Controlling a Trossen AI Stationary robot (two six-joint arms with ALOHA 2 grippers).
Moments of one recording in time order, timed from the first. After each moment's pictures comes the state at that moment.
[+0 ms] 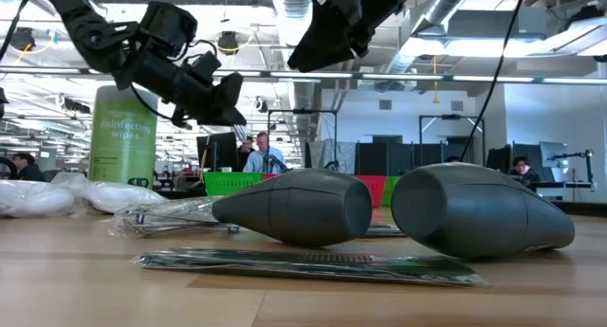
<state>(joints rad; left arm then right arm) 0.41 1.33 0.45 0.61 -0.45 -0.22 0.14 1.68 1.24 -0.22 0.40 0.08</state>
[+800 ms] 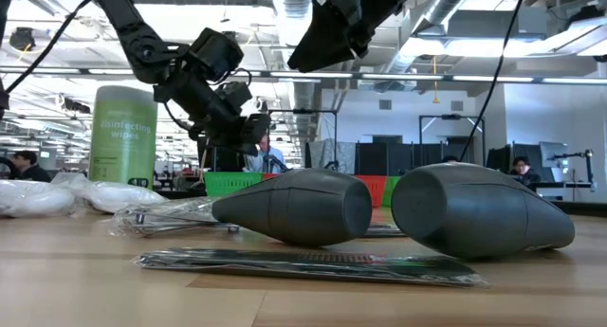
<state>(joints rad) 0.42 1.62 0.66 0.44 -0.57 -0.19 0.14 1.68 1.24 -0.22 0.40 0.08</state>
